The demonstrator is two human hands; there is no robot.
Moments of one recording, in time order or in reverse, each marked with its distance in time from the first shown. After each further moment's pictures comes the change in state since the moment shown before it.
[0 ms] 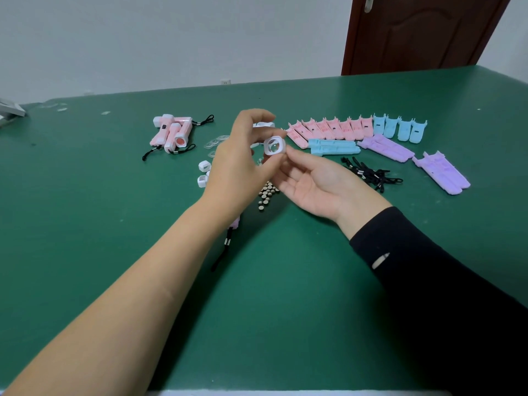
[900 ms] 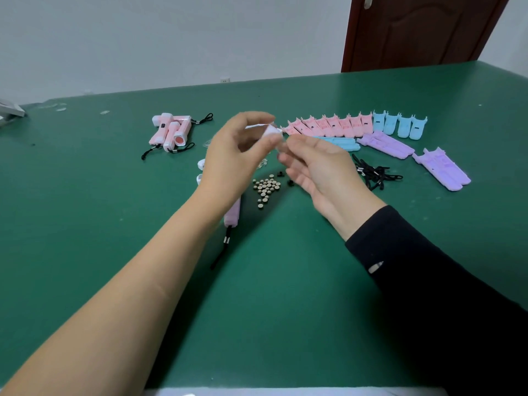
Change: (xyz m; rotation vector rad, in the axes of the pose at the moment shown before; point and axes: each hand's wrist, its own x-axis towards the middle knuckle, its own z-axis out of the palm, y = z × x) left_hand 0.005 0.000 -0.006 -0.289 -0.029 -0.175; right_hand -0.011 0.002 0.011 -0.393 0.258 -0.323
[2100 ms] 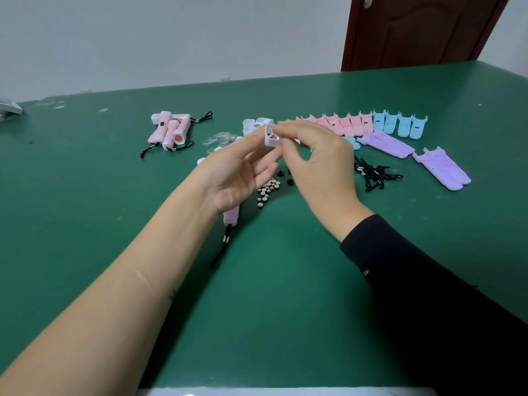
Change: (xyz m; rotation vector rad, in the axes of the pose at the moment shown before) left_hand 0.011 -0.004 -0.004 -0.864 -0.225 -0.679; right_hand -0.012 0.006 0.003 -0.818 0.090 -0.908
